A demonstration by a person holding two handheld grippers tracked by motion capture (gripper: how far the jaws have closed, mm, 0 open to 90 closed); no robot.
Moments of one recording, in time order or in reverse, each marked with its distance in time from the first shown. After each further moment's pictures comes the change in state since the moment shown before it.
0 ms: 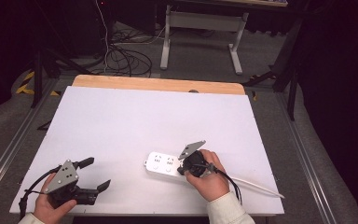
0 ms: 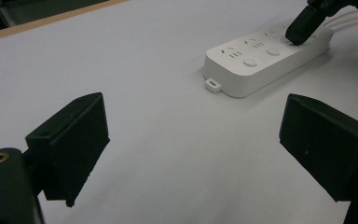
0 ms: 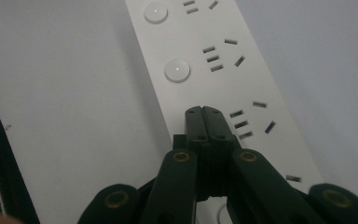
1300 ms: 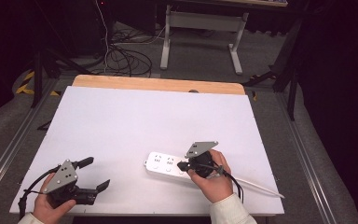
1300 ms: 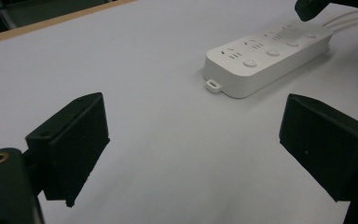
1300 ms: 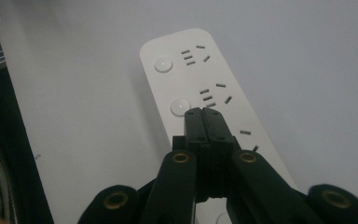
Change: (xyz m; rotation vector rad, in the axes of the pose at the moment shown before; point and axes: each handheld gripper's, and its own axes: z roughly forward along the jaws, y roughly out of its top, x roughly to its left) left arm 0.001 0.001 -0.002 -0.003 0.001 0.004; right arm 0.003 -0.004 -0.024 -0.184 -0.014 0.018
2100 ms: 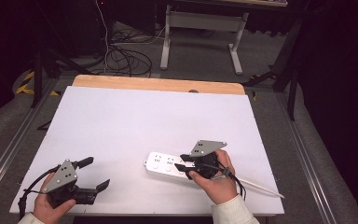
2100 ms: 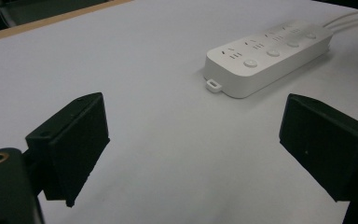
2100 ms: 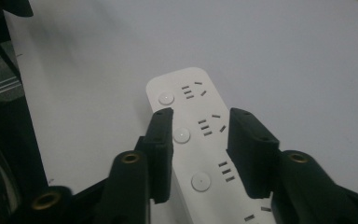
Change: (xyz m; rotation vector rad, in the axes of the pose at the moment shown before) left arm 0.001 0.000 0.000 0.002 -0.003 -0.010; right arm 0.003 0.004 -0.017 -0.128 -0.014 -0.002
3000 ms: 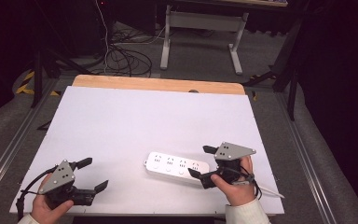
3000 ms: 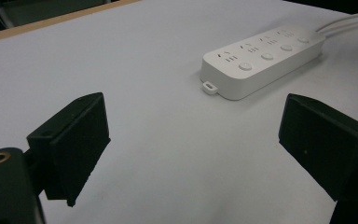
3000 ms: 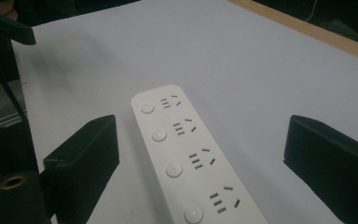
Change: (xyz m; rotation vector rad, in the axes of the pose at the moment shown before) left arm 0.000 0.002 -0.006 -0.006 -0.011 -0.009; right arm -0.017 -0.030 -0.038 -0.184 -0.033 0.030
